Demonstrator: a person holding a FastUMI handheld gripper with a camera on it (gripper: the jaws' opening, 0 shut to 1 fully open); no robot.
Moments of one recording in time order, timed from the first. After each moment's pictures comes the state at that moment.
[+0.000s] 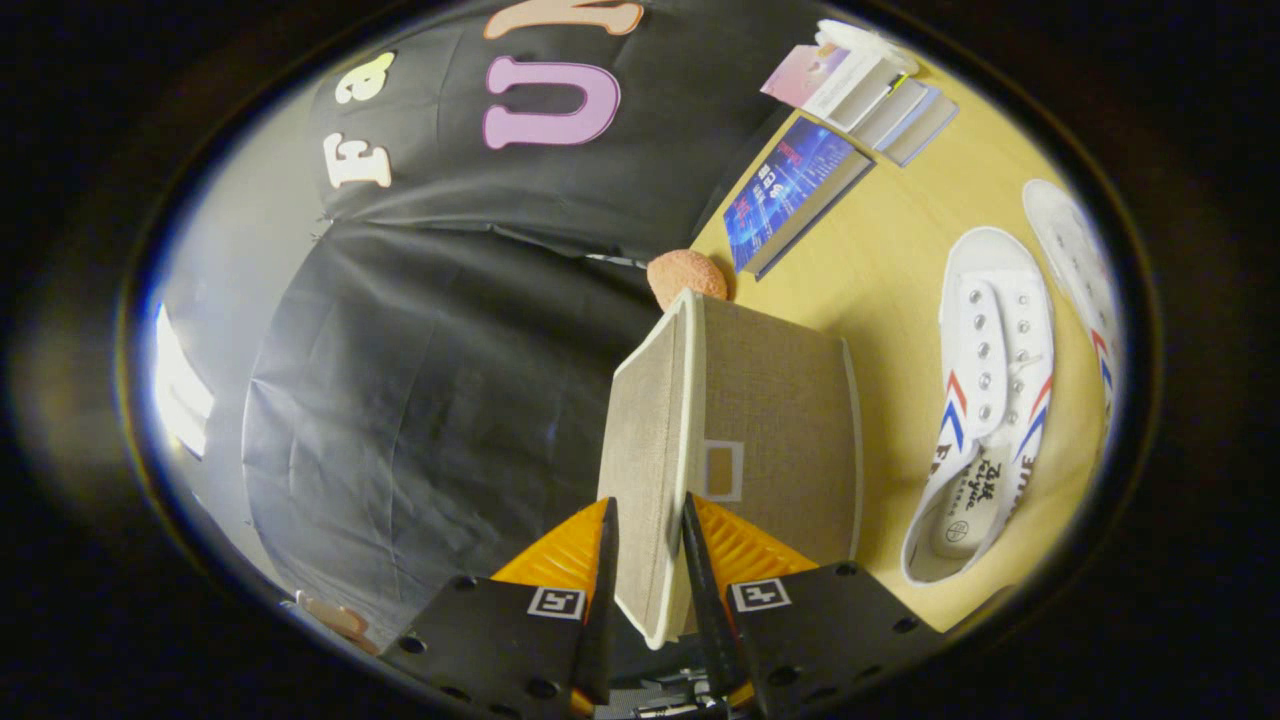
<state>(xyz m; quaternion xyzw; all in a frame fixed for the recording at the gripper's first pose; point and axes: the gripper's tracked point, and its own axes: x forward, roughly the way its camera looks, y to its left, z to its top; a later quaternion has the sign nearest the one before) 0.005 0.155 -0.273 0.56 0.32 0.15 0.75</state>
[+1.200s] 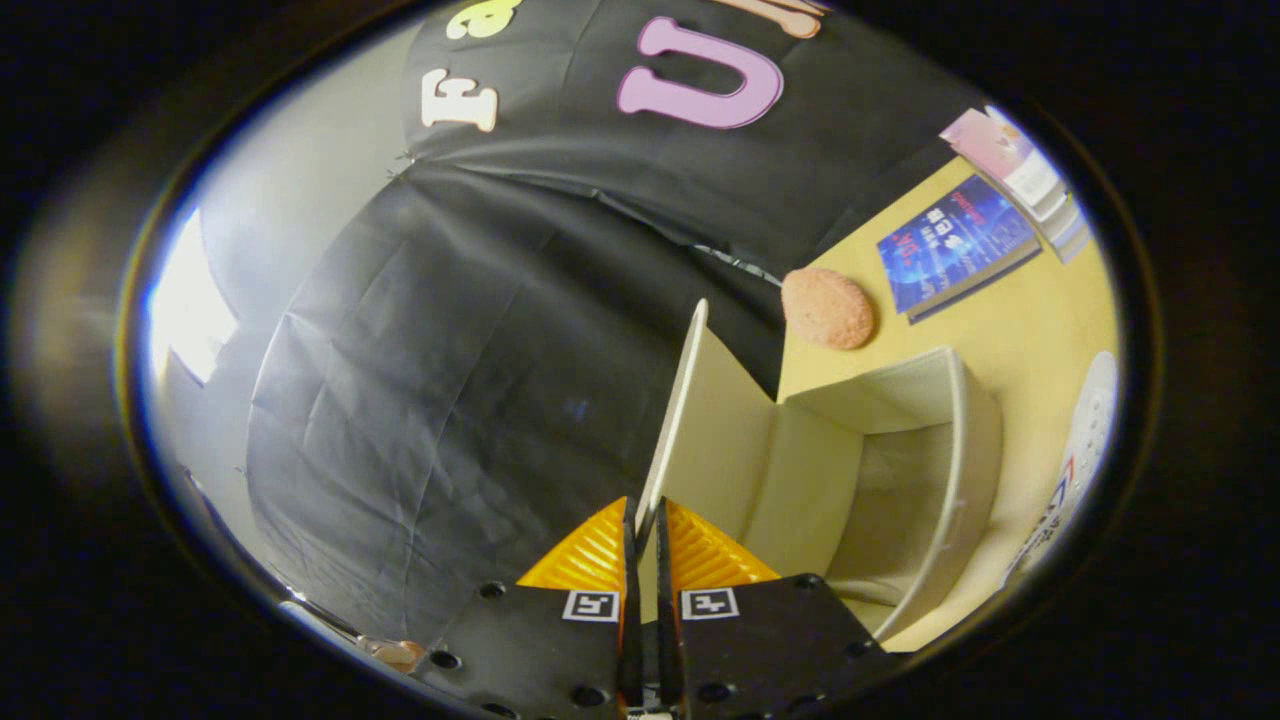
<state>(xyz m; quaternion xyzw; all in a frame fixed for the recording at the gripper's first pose) 0.071 0.248 -0.129 0.49 0.28 0.25 0.79</state>
